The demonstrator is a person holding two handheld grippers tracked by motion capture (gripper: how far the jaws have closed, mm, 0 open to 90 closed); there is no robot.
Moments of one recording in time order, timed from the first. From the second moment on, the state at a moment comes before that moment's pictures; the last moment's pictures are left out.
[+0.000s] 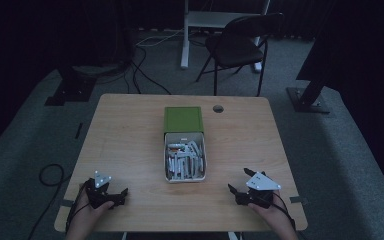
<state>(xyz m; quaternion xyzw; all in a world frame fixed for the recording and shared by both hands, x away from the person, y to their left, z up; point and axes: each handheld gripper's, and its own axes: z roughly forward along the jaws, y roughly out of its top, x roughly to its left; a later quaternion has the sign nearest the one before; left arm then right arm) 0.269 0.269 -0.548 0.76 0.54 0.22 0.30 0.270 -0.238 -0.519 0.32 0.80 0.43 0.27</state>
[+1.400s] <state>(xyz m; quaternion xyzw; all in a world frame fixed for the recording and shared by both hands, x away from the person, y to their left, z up) 0.269 0.269 -0.548 0.76 0.53 0.22 0.30 0.286 -0.290 -0.551 0.35 0.84 0.36 0.20</state>
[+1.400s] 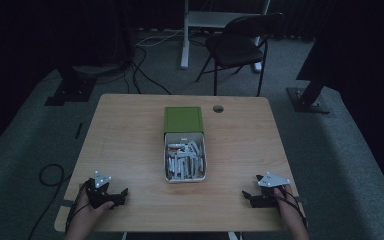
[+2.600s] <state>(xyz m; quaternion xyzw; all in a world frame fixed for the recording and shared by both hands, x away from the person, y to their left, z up) 0.270 0.273 -0.548 0.78 0.51 0.21 0.30 0.286 -0.291 -0.552 0.40 0.83 0.36 0.17</state>
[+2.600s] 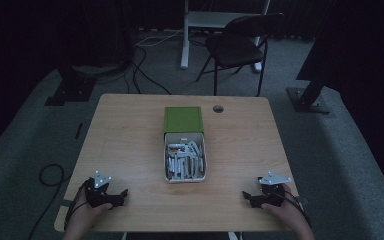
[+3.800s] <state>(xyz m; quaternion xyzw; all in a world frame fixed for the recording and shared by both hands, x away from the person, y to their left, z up) 0.272 0.254 -0.513 0.78 0.48 0.20 0.34 0.286 -0.291 -0.552 0.40 0.83 0.36 0.17</state>
